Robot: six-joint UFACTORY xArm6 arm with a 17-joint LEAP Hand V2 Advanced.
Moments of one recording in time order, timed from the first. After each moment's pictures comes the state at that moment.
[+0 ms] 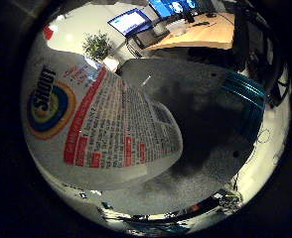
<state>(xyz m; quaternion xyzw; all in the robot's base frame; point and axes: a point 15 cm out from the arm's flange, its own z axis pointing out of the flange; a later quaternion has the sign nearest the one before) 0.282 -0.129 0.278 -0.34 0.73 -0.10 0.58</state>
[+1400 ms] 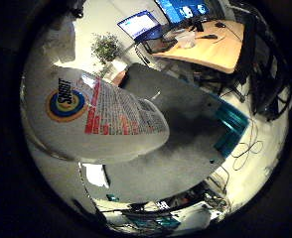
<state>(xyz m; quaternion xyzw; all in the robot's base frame) 0.277 -0.146 0.397 -0.44 0.72 -0.10 0.52</state>
